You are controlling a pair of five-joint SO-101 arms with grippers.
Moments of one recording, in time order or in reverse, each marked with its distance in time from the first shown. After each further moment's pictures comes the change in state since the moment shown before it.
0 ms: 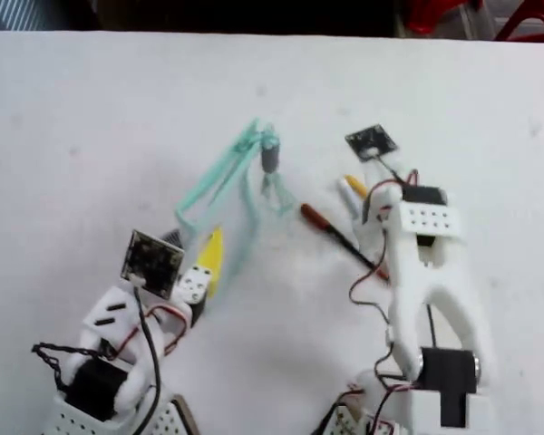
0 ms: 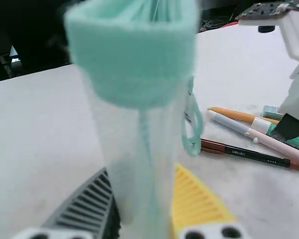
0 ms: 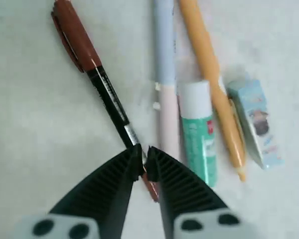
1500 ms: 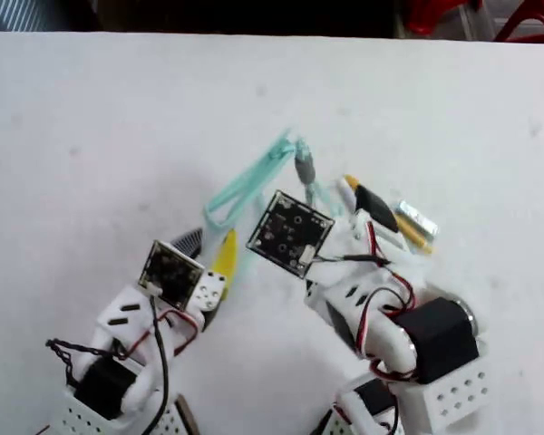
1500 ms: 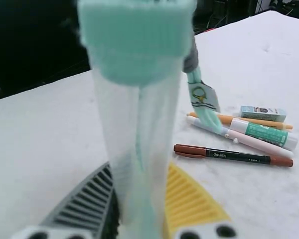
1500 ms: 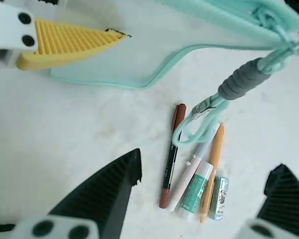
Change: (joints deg) left arm 5.5 -1.1 3.6 -5.1 -2.5; right arm -26.7 -47.7 -12.8 35.2 10.0
